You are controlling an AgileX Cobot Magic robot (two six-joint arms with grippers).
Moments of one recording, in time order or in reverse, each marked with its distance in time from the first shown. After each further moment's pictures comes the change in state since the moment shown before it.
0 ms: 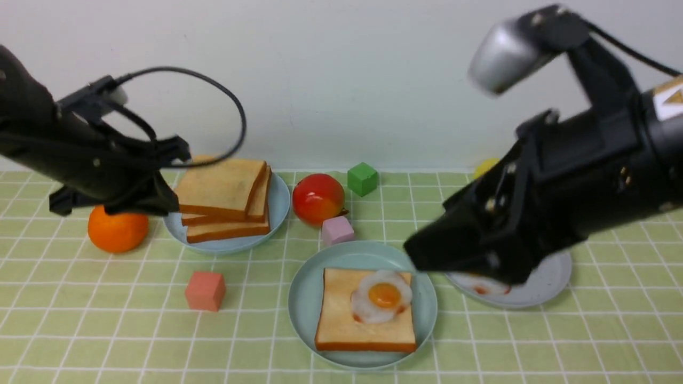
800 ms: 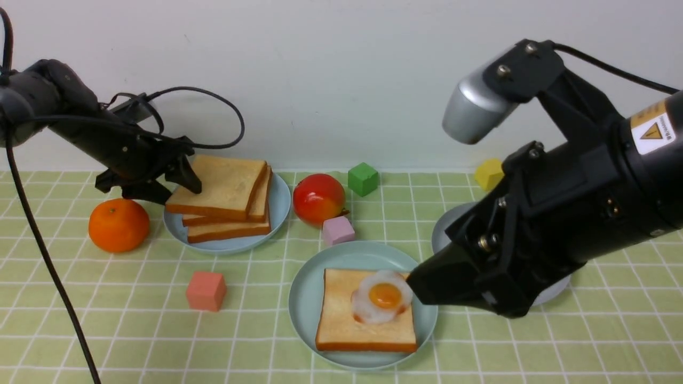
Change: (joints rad) right arm 0.032 0.007 0.001 -0.083 0.026 0.056; left arm 0.095 0.650 -0.689 -0.068 0.230 0.217
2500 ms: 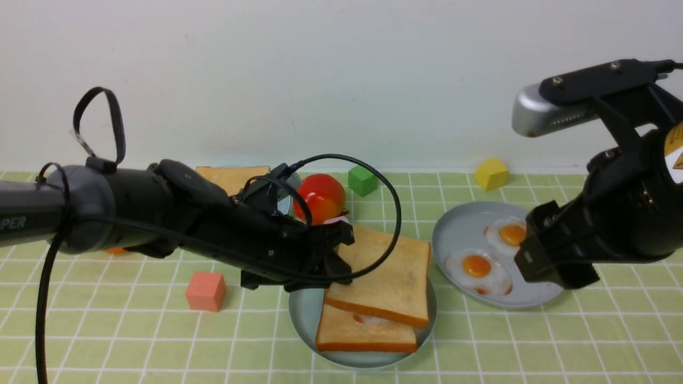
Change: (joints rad) right arm 0.000 0.000 0.000 -0.506 0.158 0.636; left arm -0.501 -0.508 0.919 -0.601 -0.507 0.264
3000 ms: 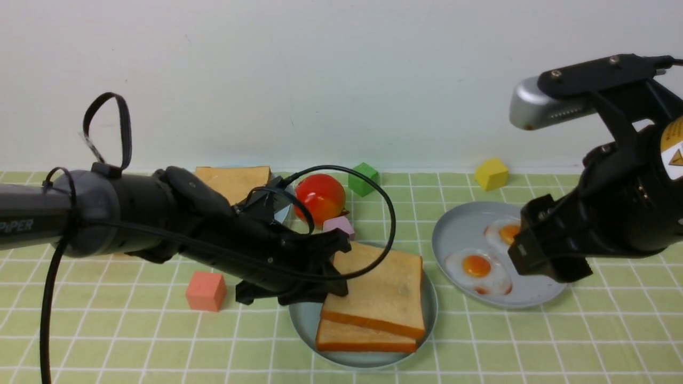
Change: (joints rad) right arm 0.000 0.000 0.000 0.001 -0.026 0.010; left arm 0.000 0.014 0.005 0.107 0.024 -0.154
